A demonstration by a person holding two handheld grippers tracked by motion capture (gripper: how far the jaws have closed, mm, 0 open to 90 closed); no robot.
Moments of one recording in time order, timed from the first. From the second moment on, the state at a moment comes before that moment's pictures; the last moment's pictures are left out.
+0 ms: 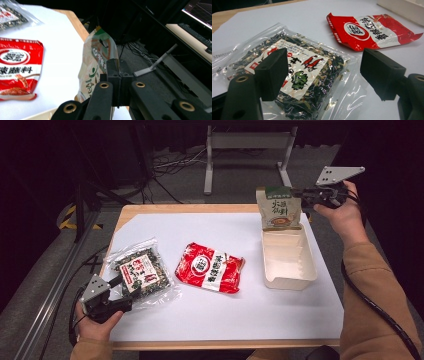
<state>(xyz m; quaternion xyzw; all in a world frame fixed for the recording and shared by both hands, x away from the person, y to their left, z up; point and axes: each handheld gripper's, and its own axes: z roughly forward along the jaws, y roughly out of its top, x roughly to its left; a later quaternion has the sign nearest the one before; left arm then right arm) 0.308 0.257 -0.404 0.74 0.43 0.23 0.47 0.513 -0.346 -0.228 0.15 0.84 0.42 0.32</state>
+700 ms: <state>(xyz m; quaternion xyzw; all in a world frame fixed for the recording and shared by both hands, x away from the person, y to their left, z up) 0.308 0.255 -0.404 0.74 0.43 0.23 0.46 0.530 -0.357 -0.265 0.18 0.84 0.40 0.31</state>
